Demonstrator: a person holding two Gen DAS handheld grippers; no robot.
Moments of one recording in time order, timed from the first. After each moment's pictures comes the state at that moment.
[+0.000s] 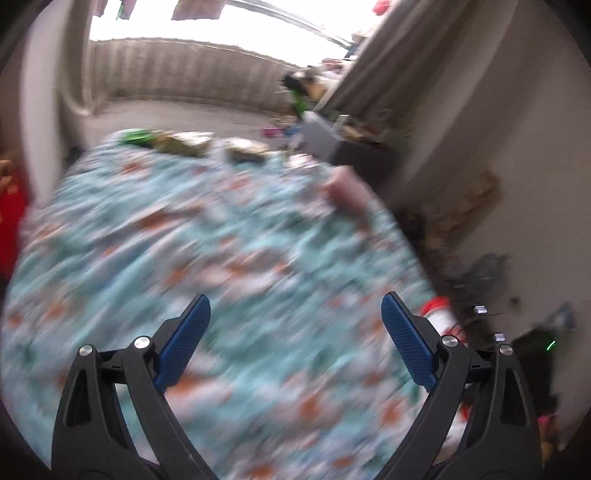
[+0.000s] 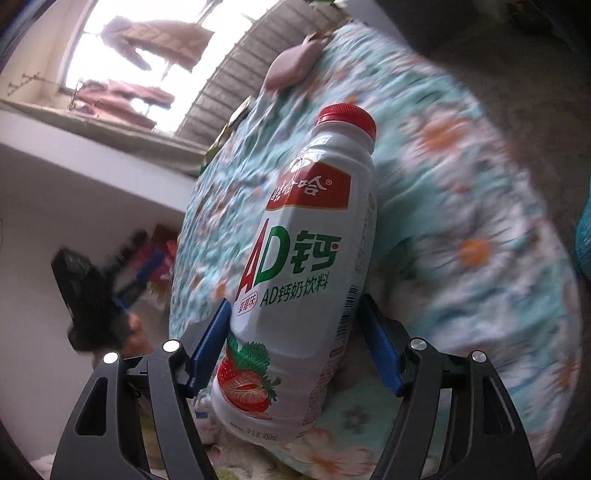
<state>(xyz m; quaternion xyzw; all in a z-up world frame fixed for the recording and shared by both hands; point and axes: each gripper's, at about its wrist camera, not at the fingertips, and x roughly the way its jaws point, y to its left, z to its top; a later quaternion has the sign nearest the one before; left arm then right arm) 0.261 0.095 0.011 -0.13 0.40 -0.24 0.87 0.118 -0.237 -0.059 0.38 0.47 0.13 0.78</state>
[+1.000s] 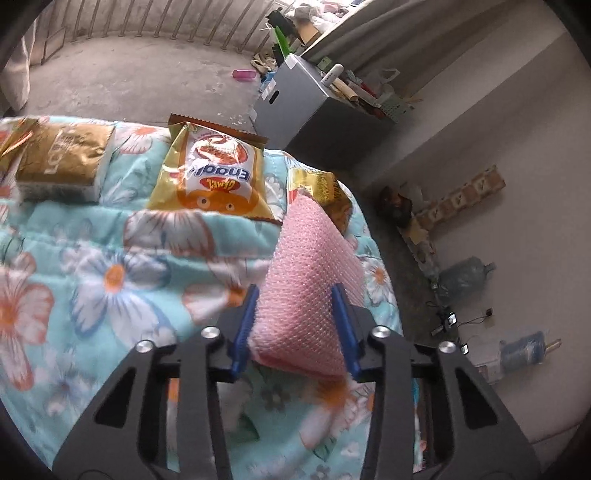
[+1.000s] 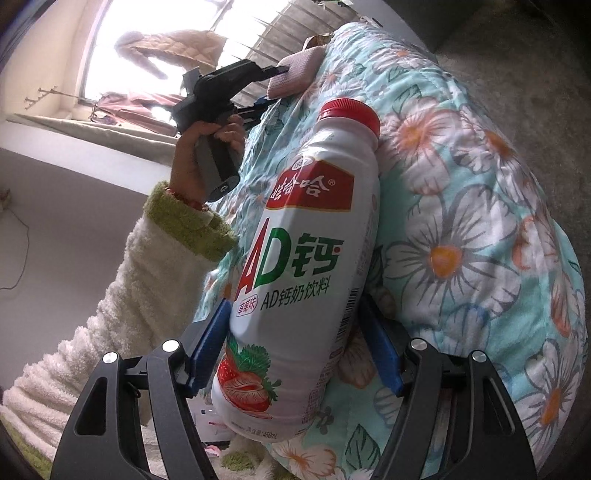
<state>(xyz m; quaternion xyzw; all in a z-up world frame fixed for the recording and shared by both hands) 0.492 -0.086 -0.049 -0.18 0.50 -0.27 0.80 0.112 -0.261 -0.080 0.41 0.45 0.18 0.77</state>
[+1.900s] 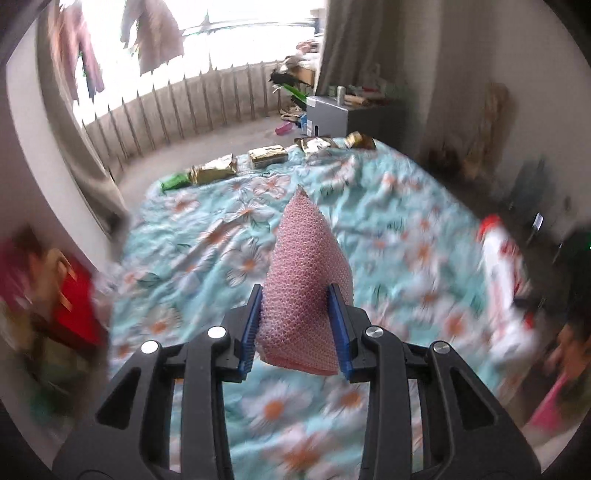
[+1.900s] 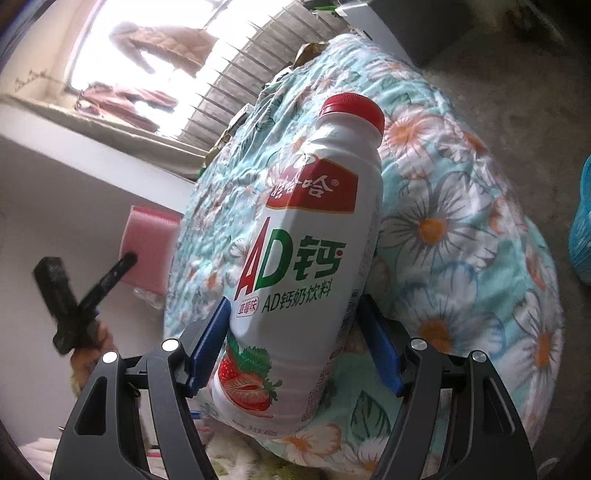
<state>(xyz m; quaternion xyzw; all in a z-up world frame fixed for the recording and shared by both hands) 0.180 0.103 0.038 0.12 0.38 -0.19 0.90 0.088 -0.229 -0.050 0.35 0.46 0.13 0.80</state>
